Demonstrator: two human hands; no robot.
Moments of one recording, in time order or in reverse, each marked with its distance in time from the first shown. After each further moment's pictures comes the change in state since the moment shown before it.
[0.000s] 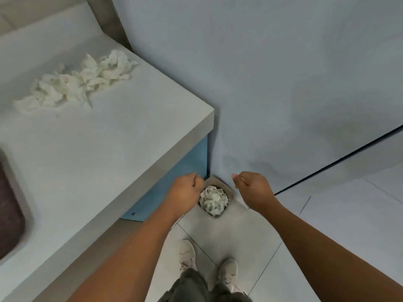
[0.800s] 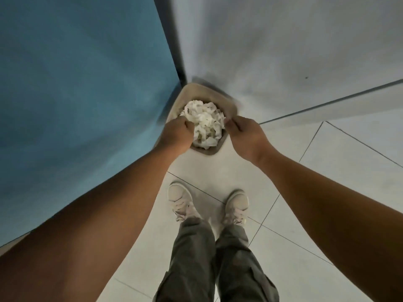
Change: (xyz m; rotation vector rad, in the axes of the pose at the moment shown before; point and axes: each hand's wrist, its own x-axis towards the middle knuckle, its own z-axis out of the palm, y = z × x) left_hand 0.183 -0.275 0.297 0.223 -0.286 -0.211; right_hand 0.129 0.261 0.263 0.115 -0.097 0.363
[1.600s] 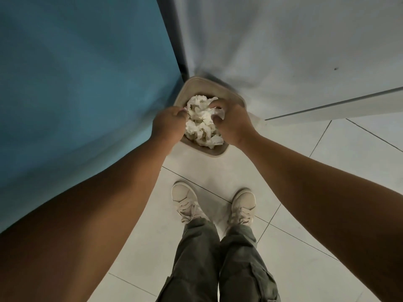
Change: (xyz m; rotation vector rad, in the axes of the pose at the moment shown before) left_hand 0.035 -0.016 -0.001 -0.336 0.062 -0.142; right_hand 0.065 0.000 0.041 -0.041 0.051 -0.136
